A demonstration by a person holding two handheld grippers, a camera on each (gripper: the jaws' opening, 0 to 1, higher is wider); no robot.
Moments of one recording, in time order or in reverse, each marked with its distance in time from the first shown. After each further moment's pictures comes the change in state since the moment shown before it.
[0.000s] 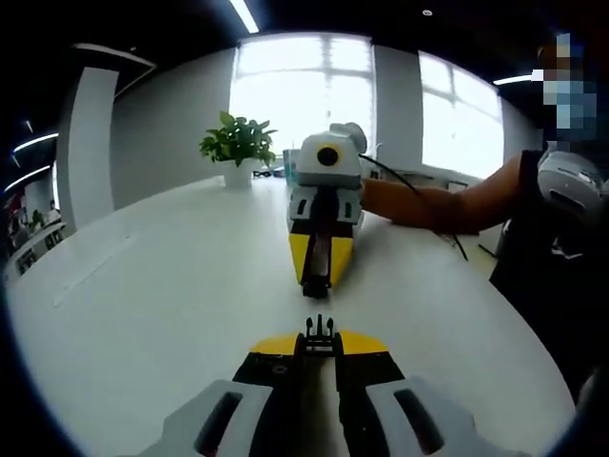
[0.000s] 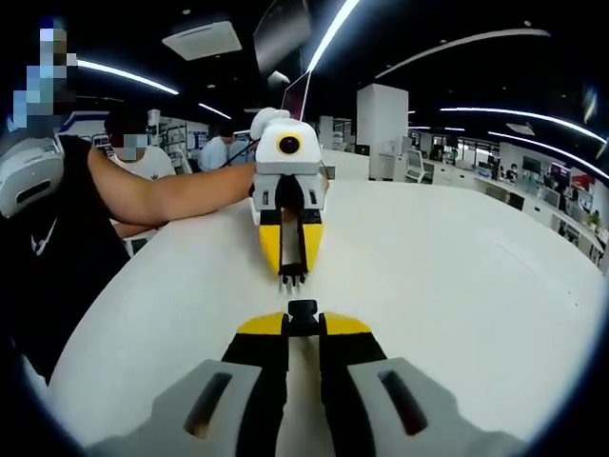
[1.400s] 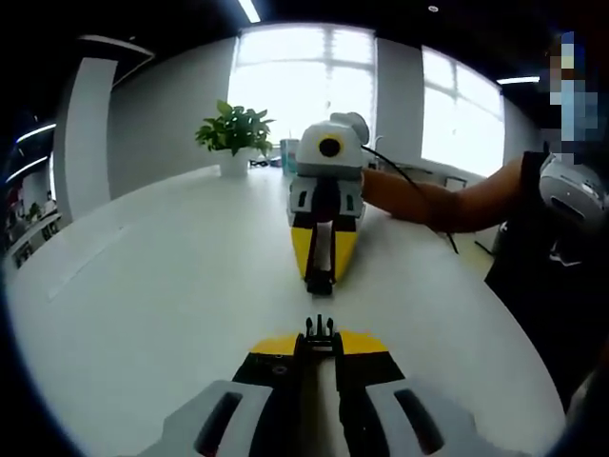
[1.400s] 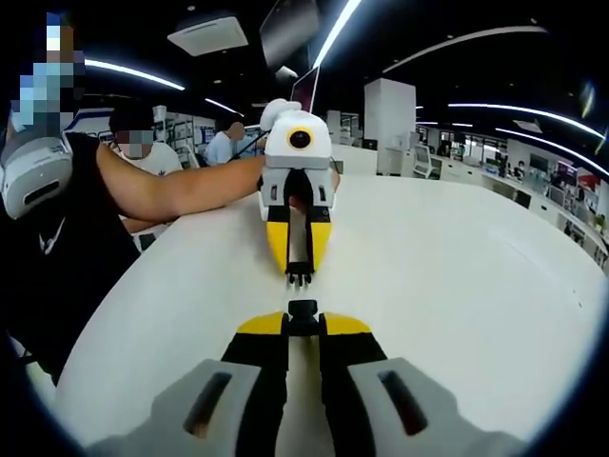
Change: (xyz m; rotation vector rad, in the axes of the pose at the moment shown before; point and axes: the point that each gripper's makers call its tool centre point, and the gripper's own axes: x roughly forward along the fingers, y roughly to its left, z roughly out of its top) left arm 0.007 -0.009 -0.001 -0.023 0.051 -0.018; right arm -0.004 0.010 -0.003 0.004 0.019 0.030
